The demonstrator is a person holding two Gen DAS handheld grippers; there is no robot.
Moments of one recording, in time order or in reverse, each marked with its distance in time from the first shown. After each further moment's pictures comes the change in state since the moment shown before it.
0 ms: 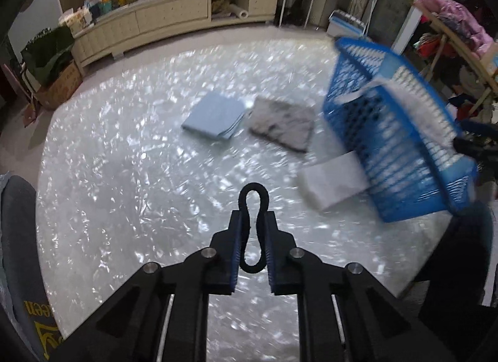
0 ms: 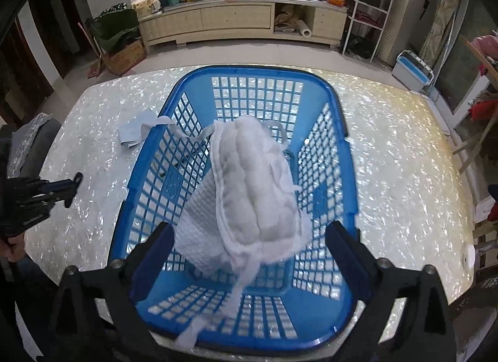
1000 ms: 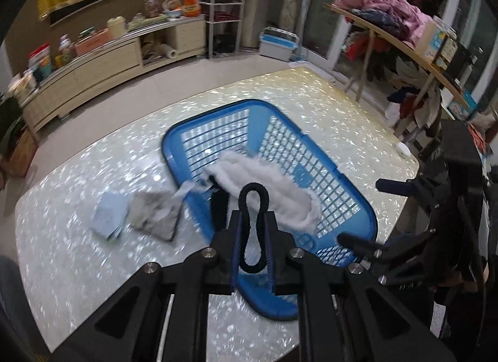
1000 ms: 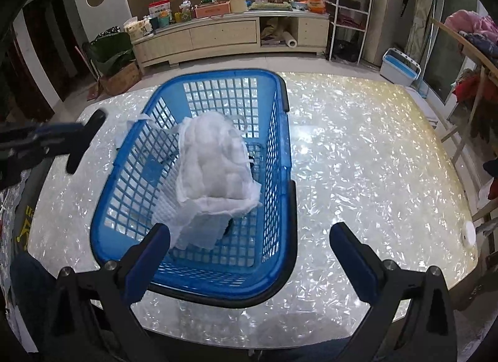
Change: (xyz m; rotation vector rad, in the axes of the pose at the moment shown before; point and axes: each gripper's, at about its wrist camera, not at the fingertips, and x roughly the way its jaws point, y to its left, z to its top) left arm -0.029 -0.173 0.092 0.223 -0.091 -0.169; right arm -0.006 -0.045 -0.035 0.065 -0.079 0.023
